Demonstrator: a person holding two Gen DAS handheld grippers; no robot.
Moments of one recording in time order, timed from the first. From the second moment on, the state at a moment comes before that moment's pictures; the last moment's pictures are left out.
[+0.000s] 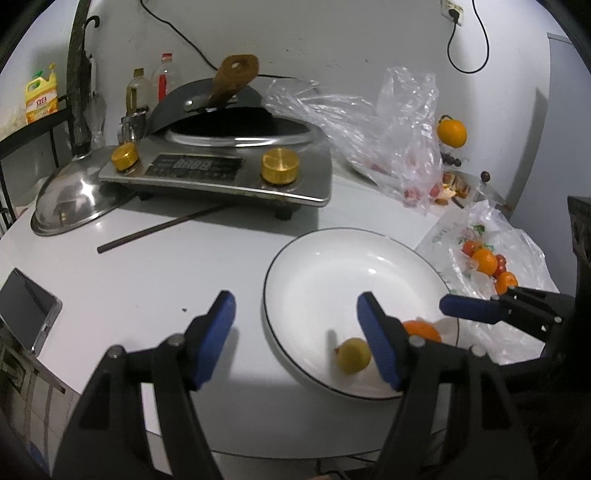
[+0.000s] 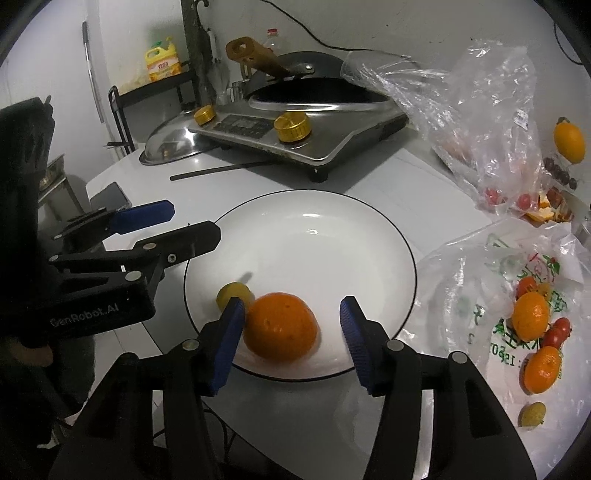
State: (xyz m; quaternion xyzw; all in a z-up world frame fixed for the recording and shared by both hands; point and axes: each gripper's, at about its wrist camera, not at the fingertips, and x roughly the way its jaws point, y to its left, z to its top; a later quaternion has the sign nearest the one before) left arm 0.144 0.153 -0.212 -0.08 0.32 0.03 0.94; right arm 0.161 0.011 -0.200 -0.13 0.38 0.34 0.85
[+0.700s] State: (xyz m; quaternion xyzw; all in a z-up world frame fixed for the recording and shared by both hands) left arm 0.146 0.083 -0.192 -0.06 0.32 -0.02 0.94; right arm 0.164 -0.060 -0.171 -0.09 0.34 0.31 0.88
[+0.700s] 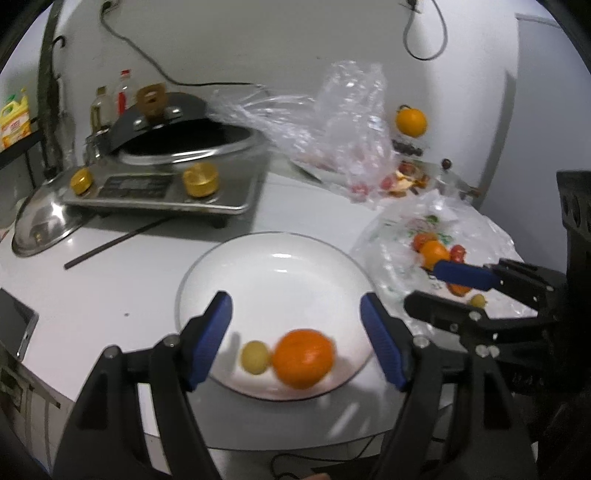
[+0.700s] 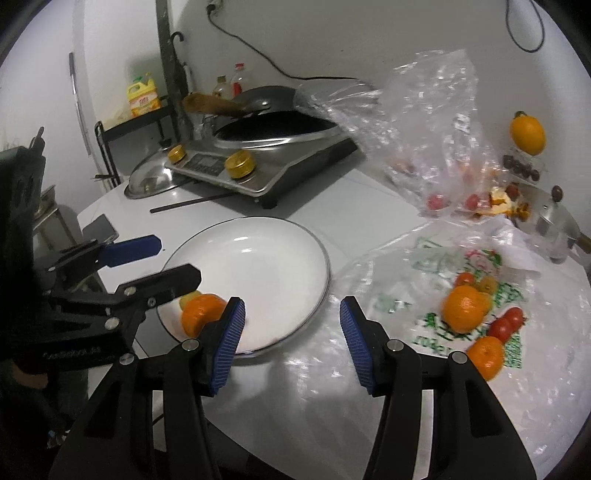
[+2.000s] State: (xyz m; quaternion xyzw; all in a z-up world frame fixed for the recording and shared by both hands) left arm 0.176 -0.034 -0.202 -0.01 0.36 -0.09 0.93; right arm 0.177 -0.197 -0.202 -0.06 0.37 0.20 0.91
